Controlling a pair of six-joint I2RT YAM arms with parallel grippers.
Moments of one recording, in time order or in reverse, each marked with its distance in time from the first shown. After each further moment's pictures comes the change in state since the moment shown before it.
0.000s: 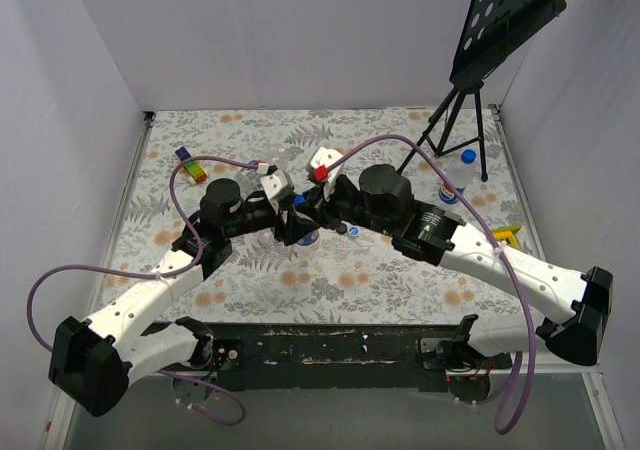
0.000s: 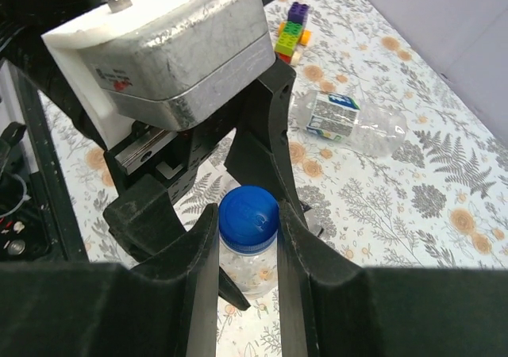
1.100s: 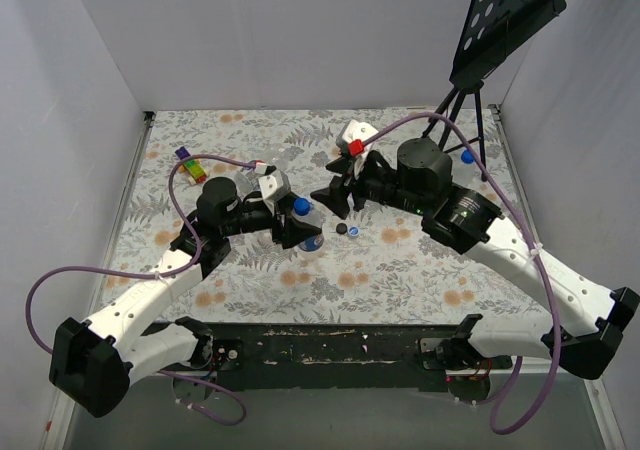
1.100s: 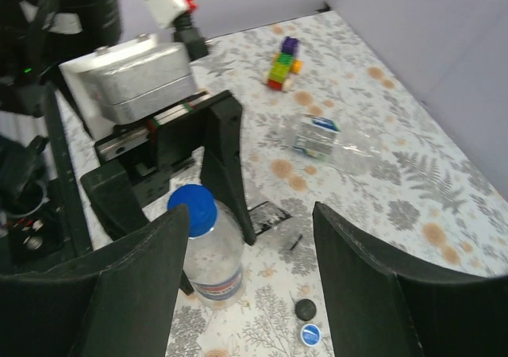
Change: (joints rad) left arm 0.016 -0.001 0.002 0.021 0.115 -0.049; right arm -0.118 -0.073 0.119 -0.119 -0.091 0.008
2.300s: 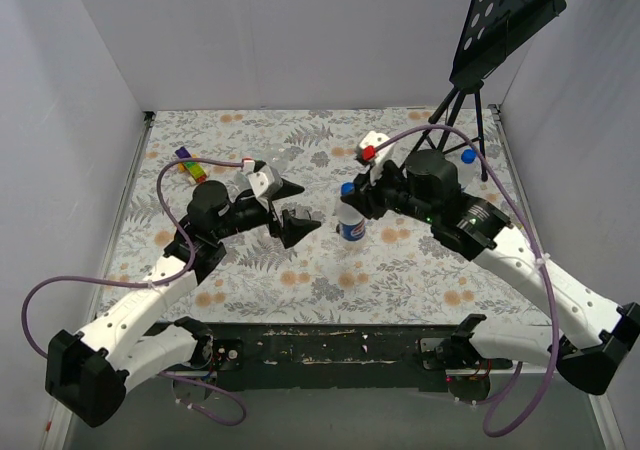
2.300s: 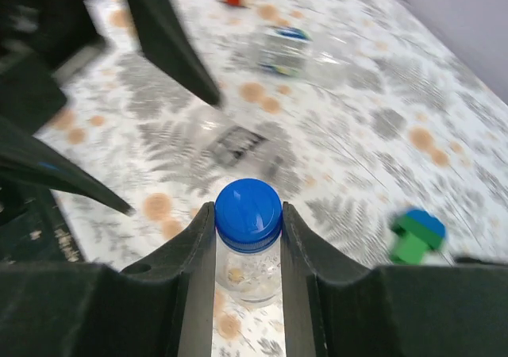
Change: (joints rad) left arm 0.000 -0.049 -0.002 0.042 -0.049 -0.002; right arm -0.062 -0.039 -0.104 -0.106 -0.041 0.006
